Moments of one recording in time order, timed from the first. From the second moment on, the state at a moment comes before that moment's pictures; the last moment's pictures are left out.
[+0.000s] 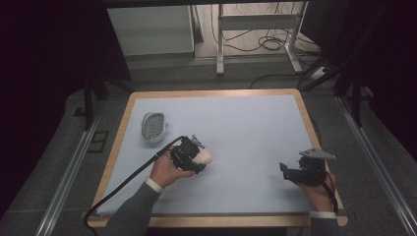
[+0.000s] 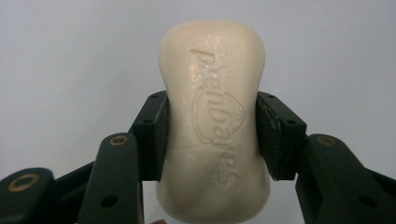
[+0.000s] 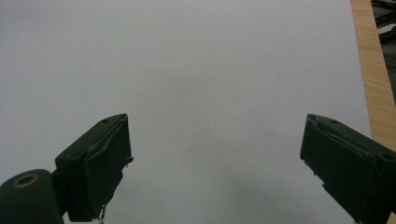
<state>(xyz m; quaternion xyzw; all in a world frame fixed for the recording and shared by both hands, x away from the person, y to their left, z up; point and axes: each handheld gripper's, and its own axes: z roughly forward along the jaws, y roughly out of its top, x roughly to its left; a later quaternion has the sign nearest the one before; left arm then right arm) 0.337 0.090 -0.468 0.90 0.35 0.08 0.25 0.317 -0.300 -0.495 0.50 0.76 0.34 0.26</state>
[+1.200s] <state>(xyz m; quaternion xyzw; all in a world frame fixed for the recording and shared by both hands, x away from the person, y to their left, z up) 0.352 0.120 -0.447 0.88 0.38 0.10 0.26 0.316 -0.302 -0.495 0.50 0.75 0.34 0.26</state>
